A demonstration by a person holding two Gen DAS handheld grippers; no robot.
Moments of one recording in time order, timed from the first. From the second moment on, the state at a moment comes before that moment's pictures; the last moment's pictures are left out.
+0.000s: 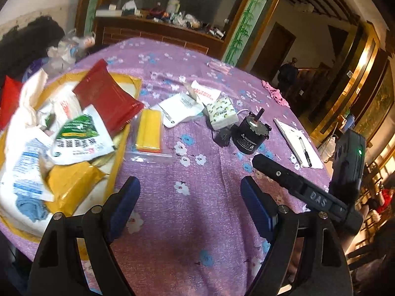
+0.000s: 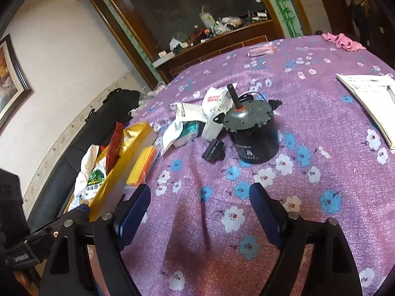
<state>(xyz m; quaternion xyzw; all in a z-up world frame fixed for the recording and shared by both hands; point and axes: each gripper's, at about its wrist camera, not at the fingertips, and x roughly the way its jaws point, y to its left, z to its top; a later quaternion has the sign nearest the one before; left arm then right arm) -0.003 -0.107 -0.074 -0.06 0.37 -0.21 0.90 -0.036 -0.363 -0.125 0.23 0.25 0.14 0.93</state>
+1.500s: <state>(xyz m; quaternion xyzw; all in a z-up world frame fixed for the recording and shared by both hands) 0.116 -0.170 -0.120 0.15 0.41 -0.05 0.90 -0.042 -0.350 -0.126 0.21 0.25 0.12 0.94</state>
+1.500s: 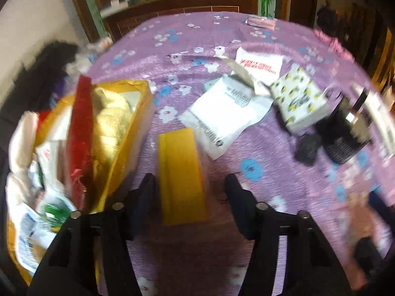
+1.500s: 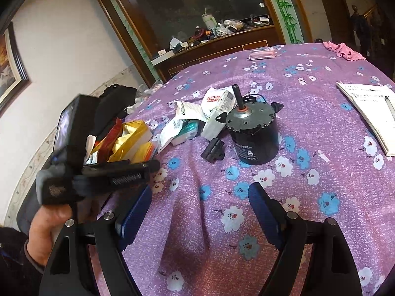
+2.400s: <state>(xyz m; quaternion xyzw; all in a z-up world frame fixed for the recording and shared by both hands) 0.032 -0.100 -0.114 -0.06 0.43 -0.24 0.87 -0.042 -0.347 -0.123 0.18 0.26 0.10 0.94</state>
